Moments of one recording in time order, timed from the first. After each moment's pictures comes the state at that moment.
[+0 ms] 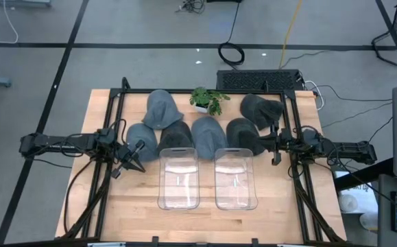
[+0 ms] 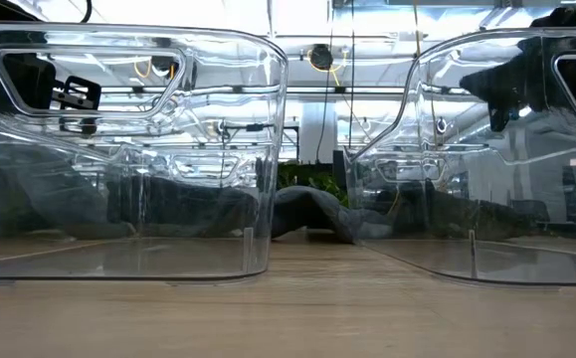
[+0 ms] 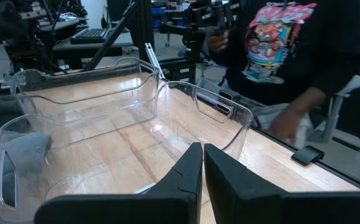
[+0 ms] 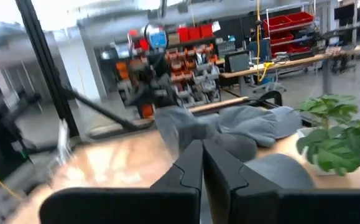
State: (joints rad) left arm 0.05 0.27 0.01 0.11 0.67 0.09; right arm -0.03 0.01 0.02 0.10 0.08 0.23
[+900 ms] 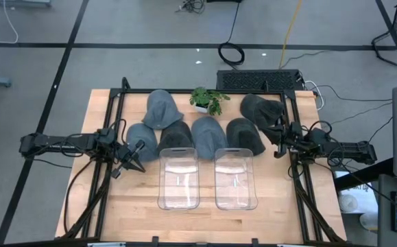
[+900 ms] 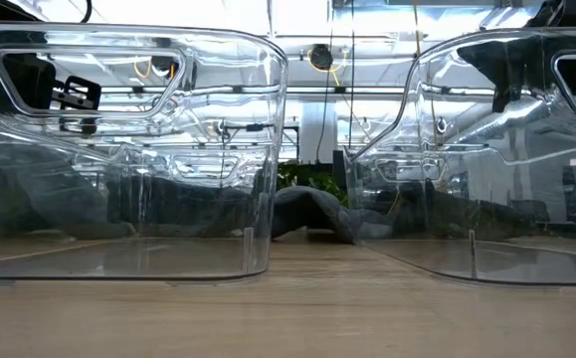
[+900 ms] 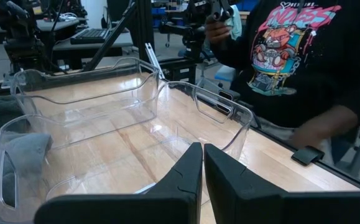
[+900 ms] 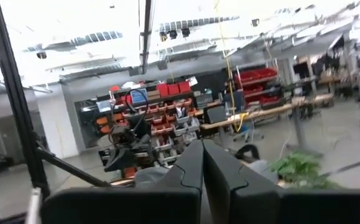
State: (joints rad) left arm 0.05 0.27 0.01 0.11 0.67 0.09; right arm -0.03 0.01 0.02 0.32 0.22 0.16
